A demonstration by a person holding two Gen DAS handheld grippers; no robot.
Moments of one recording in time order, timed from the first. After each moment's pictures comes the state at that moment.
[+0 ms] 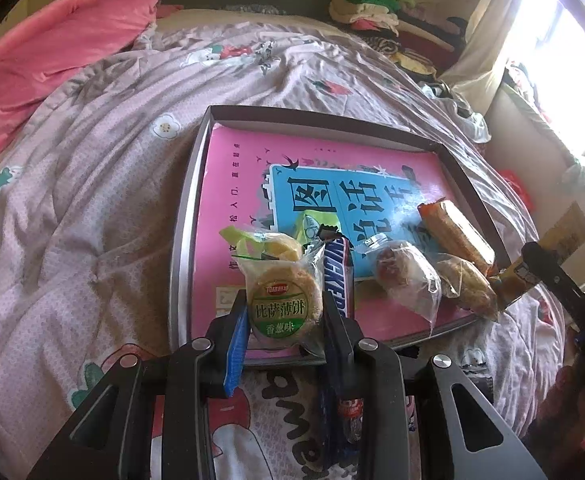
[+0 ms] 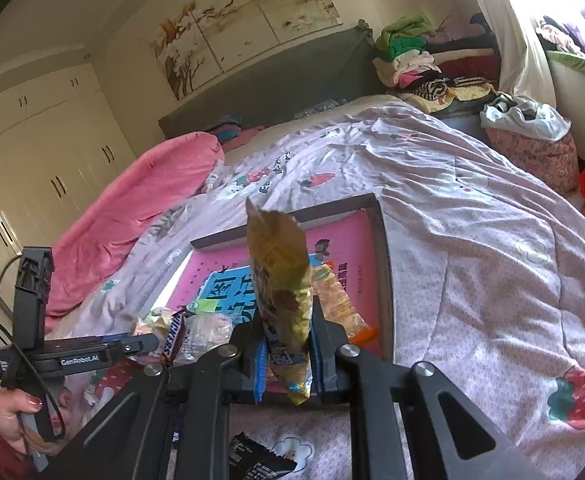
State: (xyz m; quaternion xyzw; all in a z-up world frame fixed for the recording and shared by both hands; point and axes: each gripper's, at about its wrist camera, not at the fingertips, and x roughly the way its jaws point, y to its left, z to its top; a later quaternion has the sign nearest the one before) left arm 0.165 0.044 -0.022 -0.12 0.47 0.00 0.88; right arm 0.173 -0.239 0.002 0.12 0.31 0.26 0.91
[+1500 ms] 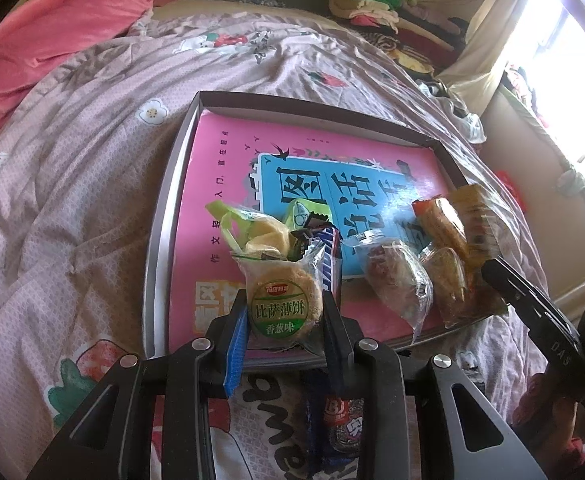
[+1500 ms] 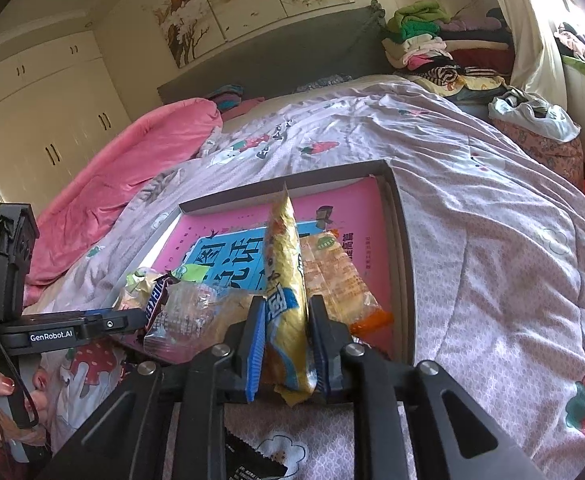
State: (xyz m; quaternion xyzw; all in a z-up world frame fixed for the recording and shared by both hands) left arm 0.171 0.039 -0.031 -0.13 0.47 -0.01 0.87; right arm 0.186 -0.221 -0.023 0.08 0.35 0.26 0.89
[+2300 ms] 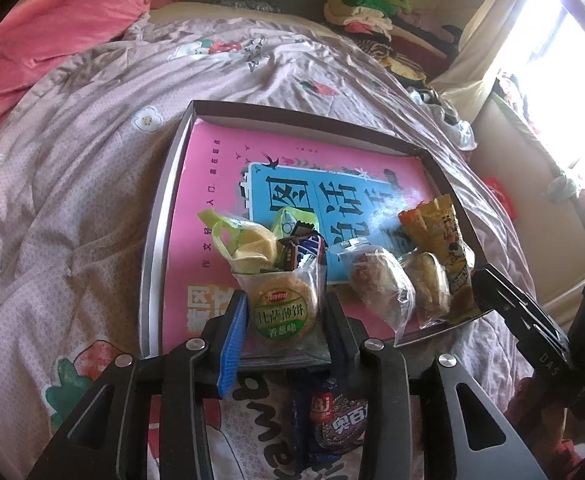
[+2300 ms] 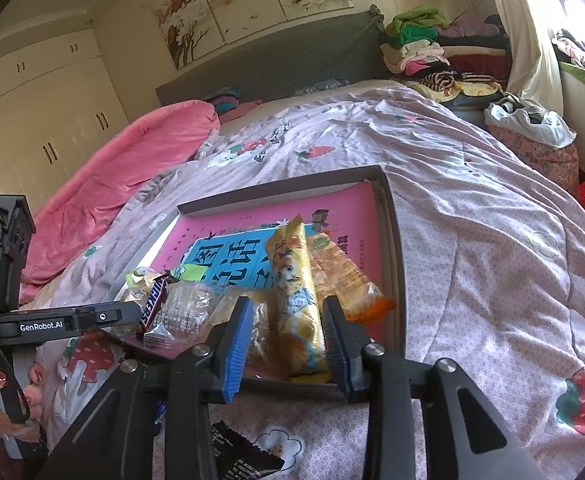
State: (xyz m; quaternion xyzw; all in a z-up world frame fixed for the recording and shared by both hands) left arm 0.167 0.039 -0.022 -0.15 0.46 -0.02 0.87; right arm 0.179 -0.224 -0.016 0.08 0.34 0.25 0.90
